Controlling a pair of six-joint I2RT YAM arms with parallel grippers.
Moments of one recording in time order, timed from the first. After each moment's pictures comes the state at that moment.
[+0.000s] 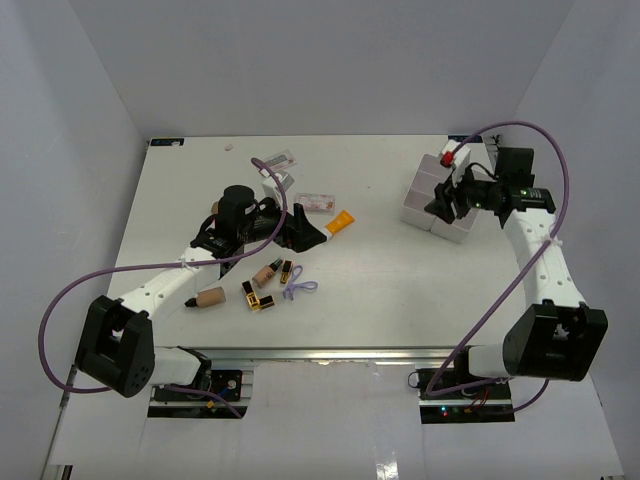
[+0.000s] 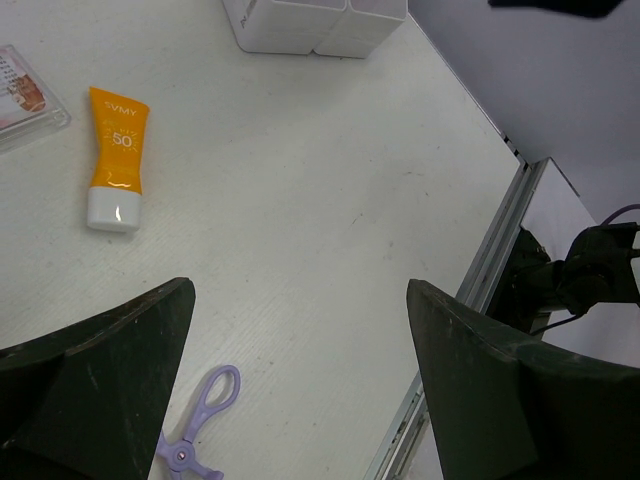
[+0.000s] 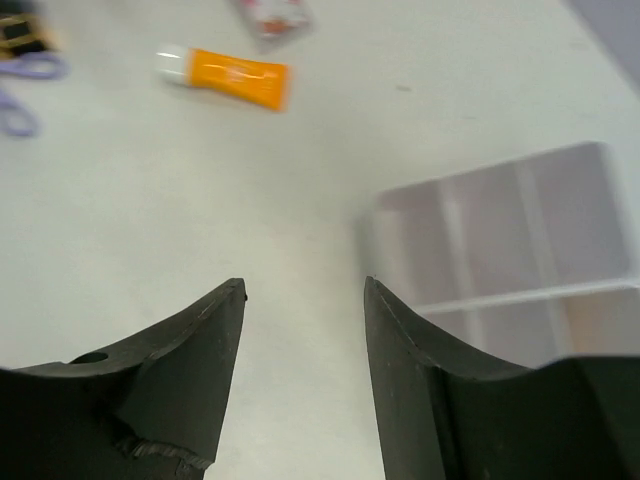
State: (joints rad) left arm -0.47 1.32 0.86 0.12 0.59 -0.34; right arm -0.05 1.36 1.24 -0.66 -0.81 -0.74
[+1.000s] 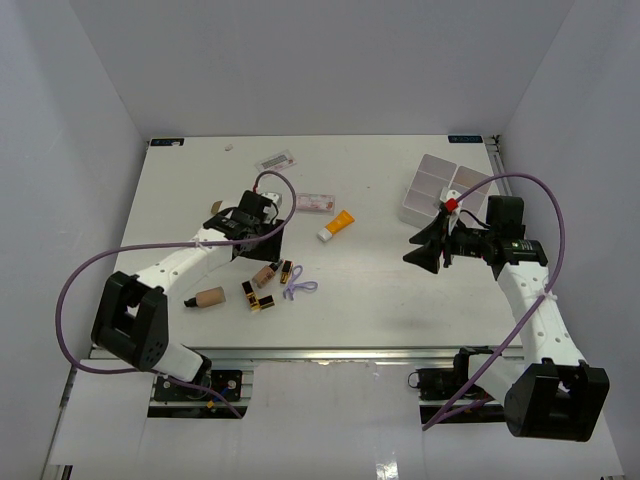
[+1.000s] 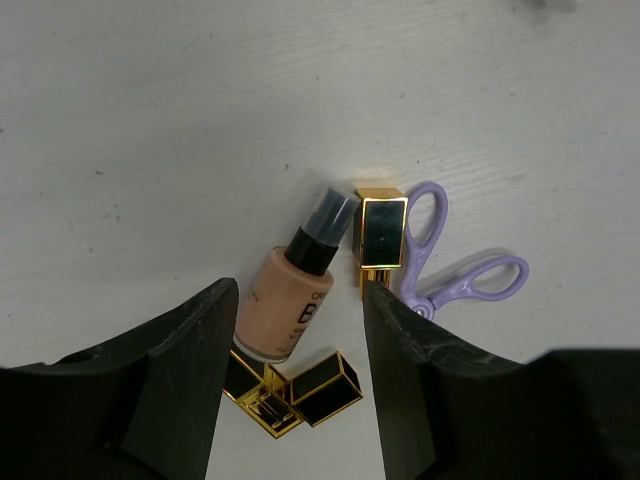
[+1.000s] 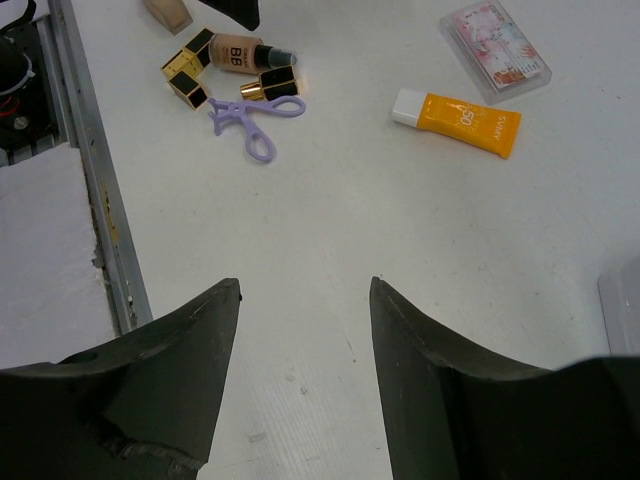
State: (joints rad) left arm -0.48 1.46 1.01 -0.53 -0.07 -0.23; right arm -0.02 1.05 0.86 -0.60 -1.14 -0.62
